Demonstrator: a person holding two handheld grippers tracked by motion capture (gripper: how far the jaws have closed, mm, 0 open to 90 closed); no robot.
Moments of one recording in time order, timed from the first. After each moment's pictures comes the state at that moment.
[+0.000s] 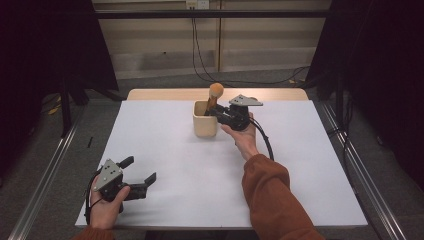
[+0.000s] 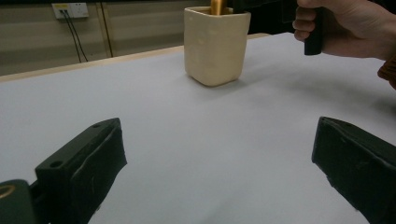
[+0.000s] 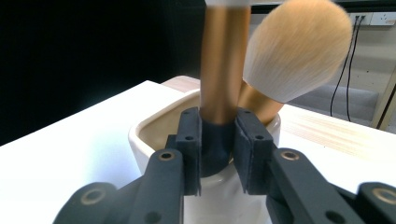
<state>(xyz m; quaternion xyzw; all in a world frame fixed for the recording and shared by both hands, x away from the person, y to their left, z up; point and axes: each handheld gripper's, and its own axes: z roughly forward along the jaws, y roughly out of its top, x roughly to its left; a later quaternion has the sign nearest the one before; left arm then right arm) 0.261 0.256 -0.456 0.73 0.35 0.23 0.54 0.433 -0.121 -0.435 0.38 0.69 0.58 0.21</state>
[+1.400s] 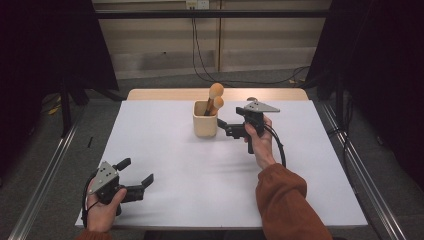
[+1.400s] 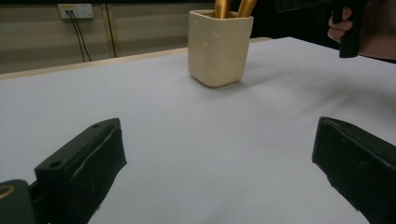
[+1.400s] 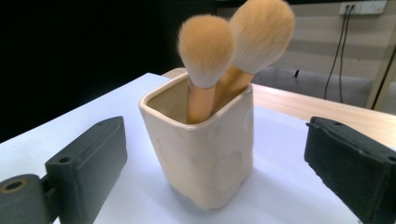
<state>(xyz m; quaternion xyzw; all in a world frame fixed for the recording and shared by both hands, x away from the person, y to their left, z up) 0.254 0.261 -0.455 0.72 0.36 0.23 0.55 0.398 -0.156 -0.428 0.40 0.69 0.57 0.20</state>
